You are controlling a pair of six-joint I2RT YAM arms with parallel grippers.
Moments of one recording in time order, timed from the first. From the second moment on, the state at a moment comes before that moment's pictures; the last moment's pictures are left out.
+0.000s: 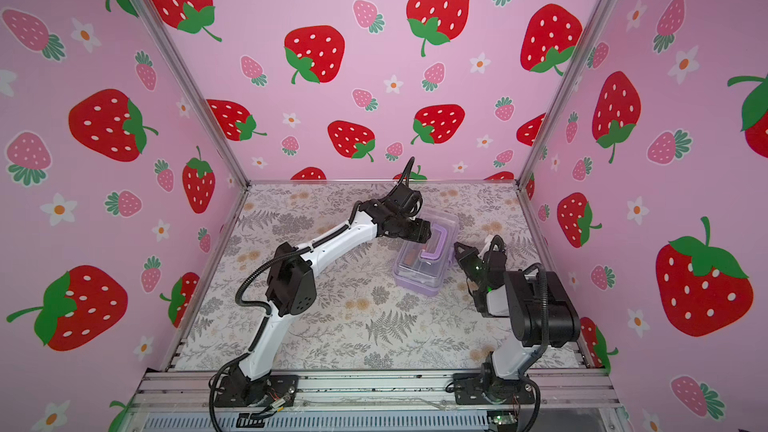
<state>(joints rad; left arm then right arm) -0.78 2.32 2.18 -0.78 0.13 -0.41 0.10 1.64 0.34 1.05 -0.39 1.10</state>
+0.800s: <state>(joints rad) -0.77 2.32 2.15 -0.74 0.14 -0.42 0.04 1.47 0.28 0.67 -0.54 0.91</state>
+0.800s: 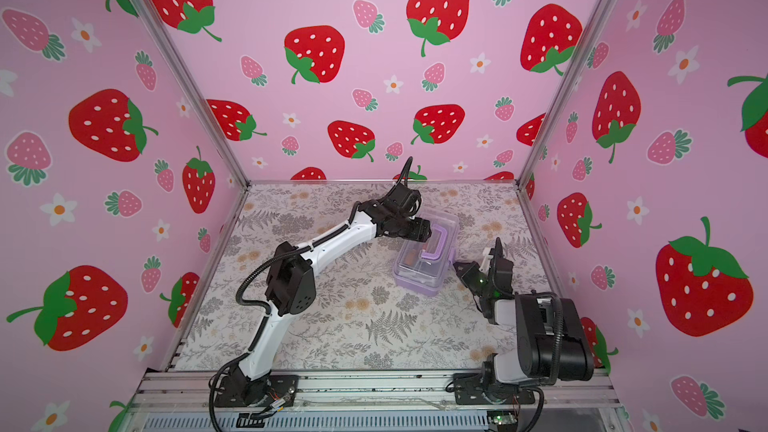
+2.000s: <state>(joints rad) -0.76 2.33 2.16 -0.74 0.17 -0.44 0.08 1.63 0.42 0.64 -0.51 0.96</state>
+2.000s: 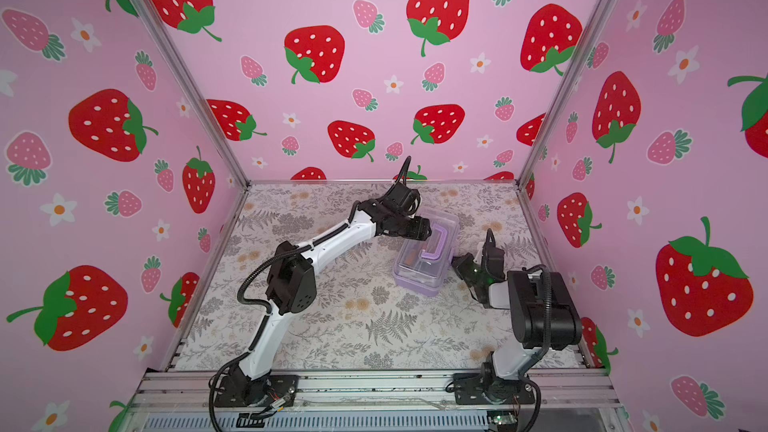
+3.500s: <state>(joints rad) -0.63 0.90 0.53 0.01 -0.58 -0.12 0.01 0.55 0.22 0.19 0.02 0.33</state>
